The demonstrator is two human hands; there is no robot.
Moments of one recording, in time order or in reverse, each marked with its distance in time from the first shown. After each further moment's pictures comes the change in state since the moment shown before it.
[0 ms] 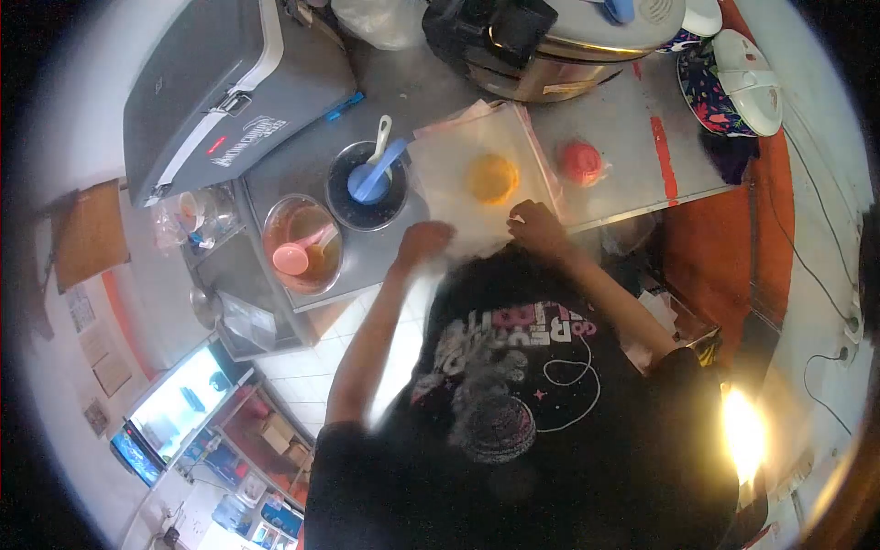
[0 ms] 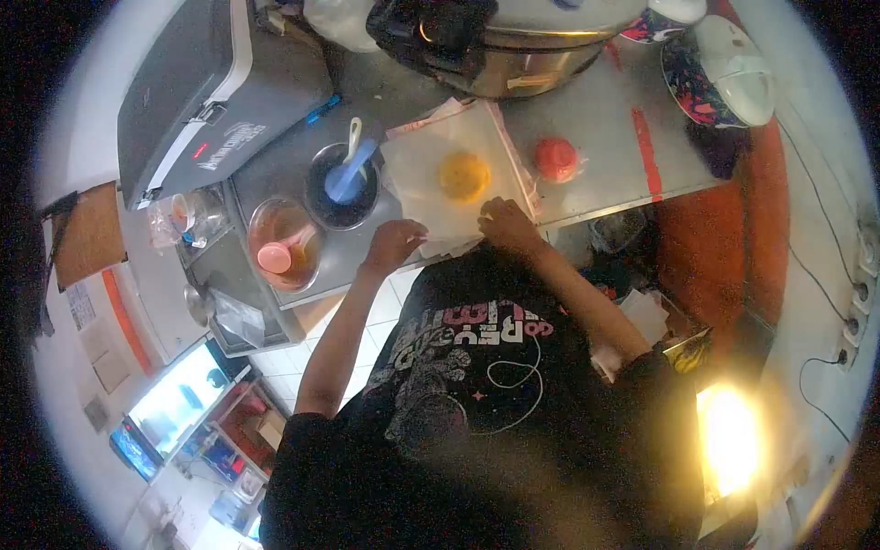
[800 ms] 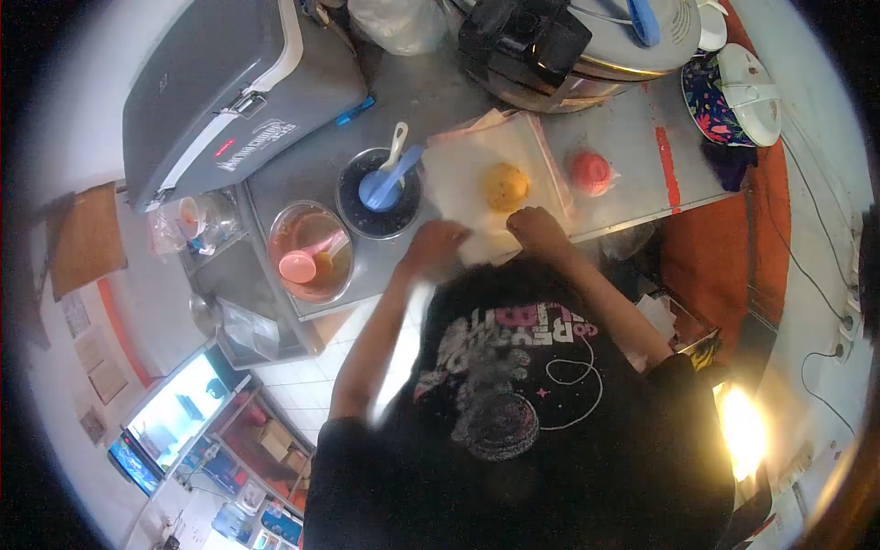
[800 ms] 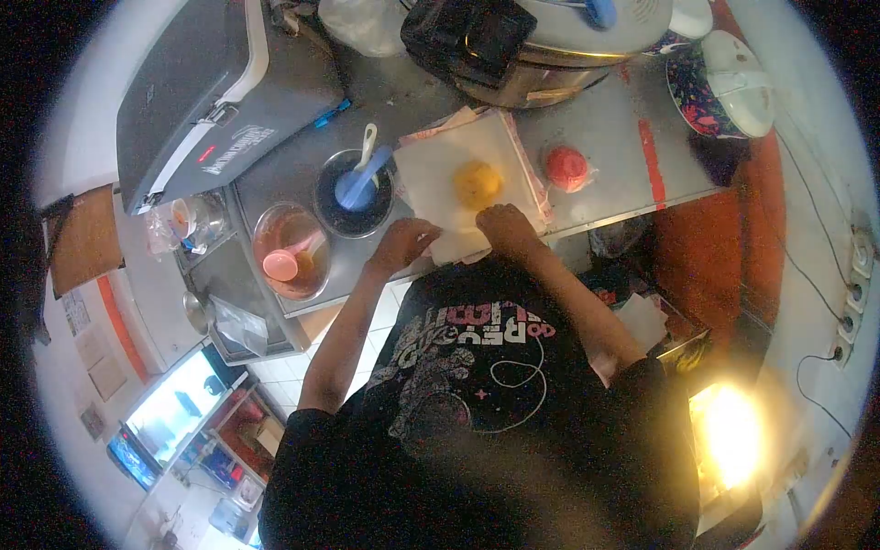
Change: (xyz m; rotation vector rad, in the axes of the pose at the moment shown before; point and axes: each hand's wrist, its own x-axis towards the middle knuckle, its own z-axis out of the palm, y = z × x) left_hand 0.013 -0.003 -0.026 -0.213 0.030 0.110; right_hand 0.042 -0.027 -0.017 -0.094 -0.185 0.152
